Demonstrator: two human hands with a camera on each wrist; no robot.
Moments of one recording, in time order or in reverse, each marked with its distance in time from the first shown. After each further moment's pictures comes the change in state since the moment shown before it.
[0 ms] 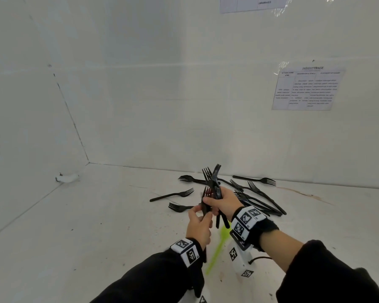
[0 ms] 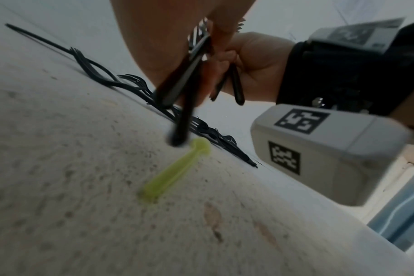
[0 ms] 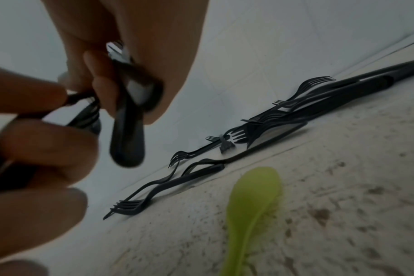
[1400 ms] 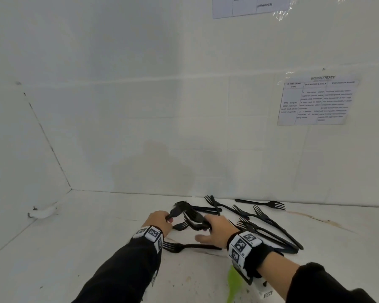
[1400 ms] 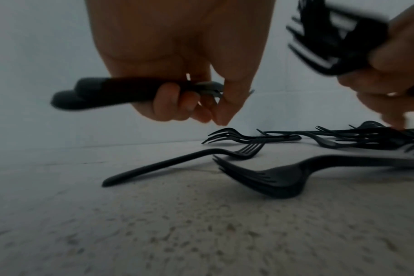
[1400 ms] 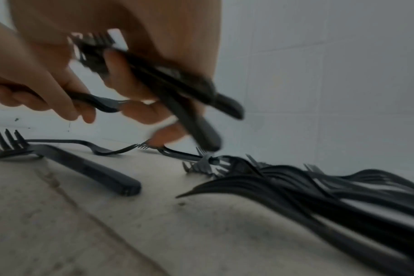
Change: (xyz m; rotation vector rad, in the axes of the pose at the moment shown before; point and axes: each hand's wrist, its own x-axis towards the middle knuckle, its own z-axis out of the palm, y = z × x) left_hand 0.156 0.050 -0.085 1.098 0.038 0.069; right_hand 0.061 -0.002 -0.003 -0.920 -0.152 -0.030
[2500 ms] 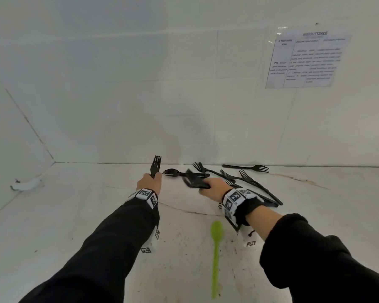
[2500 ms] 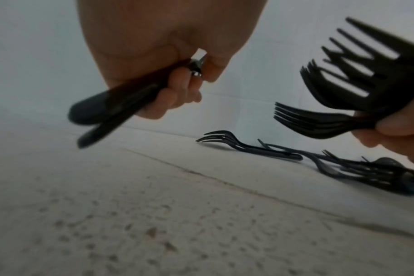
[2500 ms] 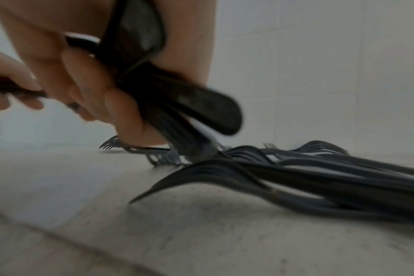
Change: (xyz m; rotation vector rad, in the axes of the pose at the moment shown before) left_hand 0.008 0.012 0.011 -0.412 0.139 -0.255; right_hand 0.002 0.020 -0.008 0.091 0.030 0.176
